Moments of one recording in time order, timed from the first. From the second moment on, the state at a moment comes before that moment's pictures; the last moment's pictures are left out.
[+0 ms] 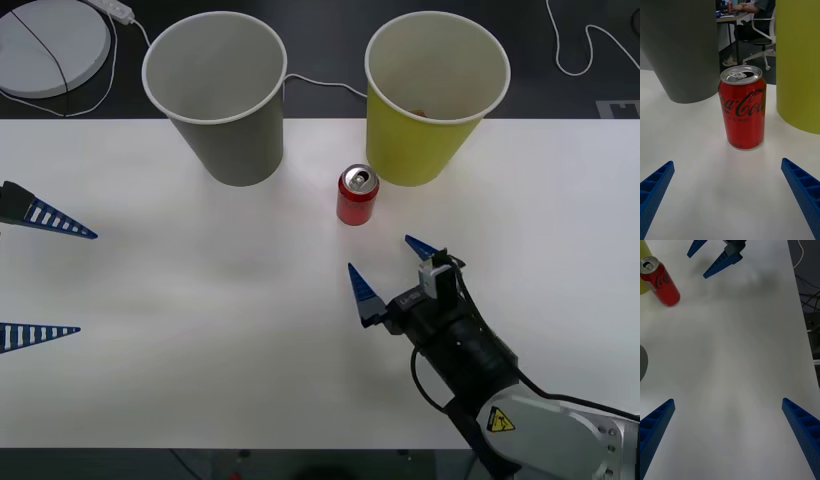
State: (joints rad) right arm -0.30 -0.80 1.16 -1.66 1.56 0.68 -0.69; left arm 0.05 1.04 0.37 -1.97 -1.42 -1.51 0.08
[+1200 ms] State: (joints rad) right arm -0.51 -0.55 1.15 -1.30 1.53 0.69 -0.72; left arm 0.05 1.04 0.37 -1.97 -1.42 -1.51 0.08
